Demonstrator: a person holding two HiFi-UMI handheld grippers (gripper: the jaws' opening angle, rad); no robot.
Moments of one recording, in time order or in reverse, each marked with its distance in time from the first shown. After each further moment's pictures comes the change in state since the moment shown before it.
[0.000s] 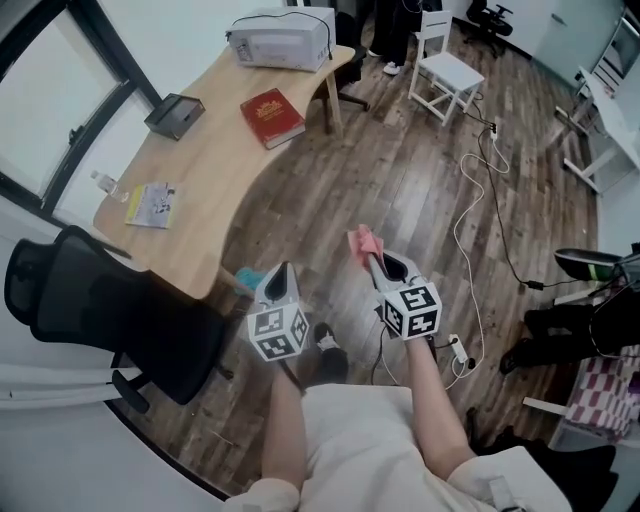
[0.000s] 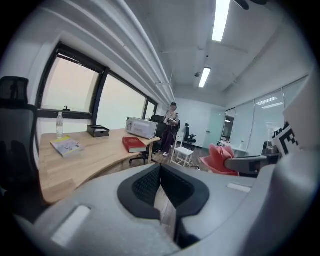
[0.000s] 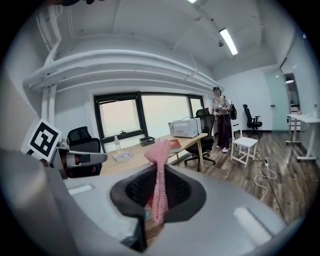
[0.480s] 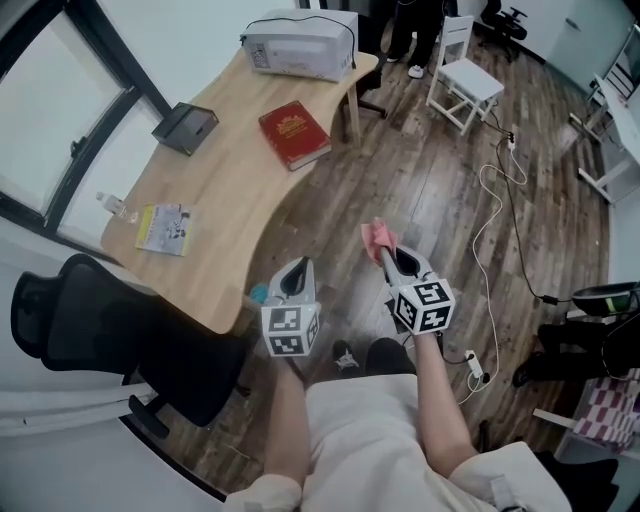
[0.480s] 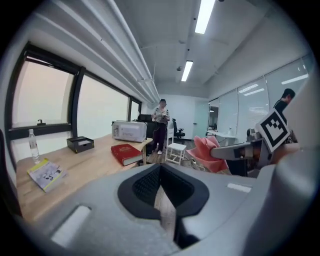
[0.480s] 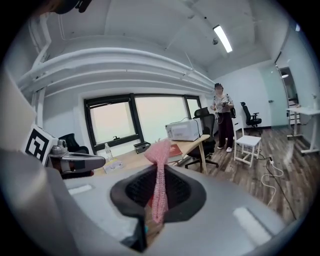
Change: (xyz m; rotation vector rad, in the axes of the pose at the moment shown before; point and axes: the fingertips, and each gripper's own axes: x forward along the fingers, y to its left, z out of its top) left arm 0.109 0.055 0.053 0.191 0.024 -0.147; right arm 0.134 -0.017 0.054 0.057 -0.038 -0.025
